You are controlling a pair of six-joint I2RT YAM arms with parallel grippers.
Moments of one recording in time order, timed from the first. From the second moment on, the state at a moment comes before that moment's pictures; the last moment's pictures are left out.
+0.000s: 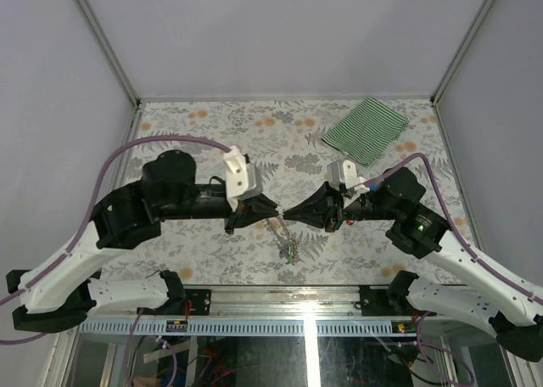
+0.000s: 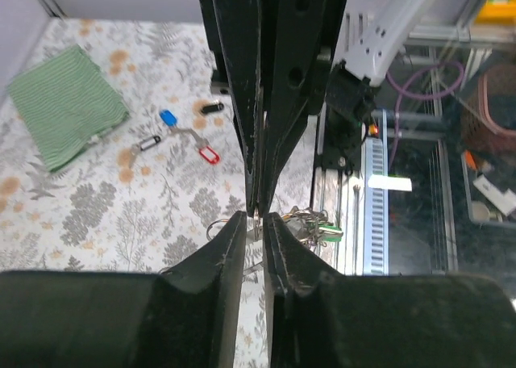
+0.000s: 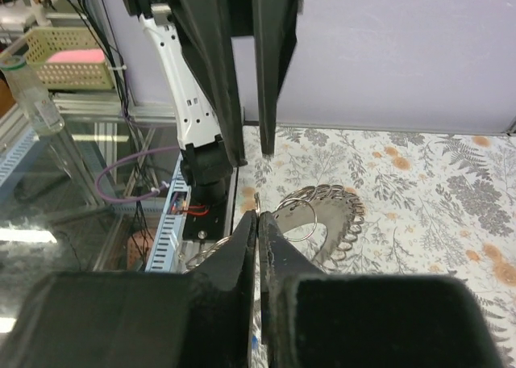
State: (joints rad) left arm -1.05 1.05 1.52 -0.78 0.38 0.15; right arm 0.88 0.87 0.96 -0.02 -0.73 0.00
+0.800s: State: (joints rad) left arm -1.05 0.80 1.18 -0.27 0.31 -0.11; right arm 0.88 0.87 0.68 0.88 -0.57 0.49
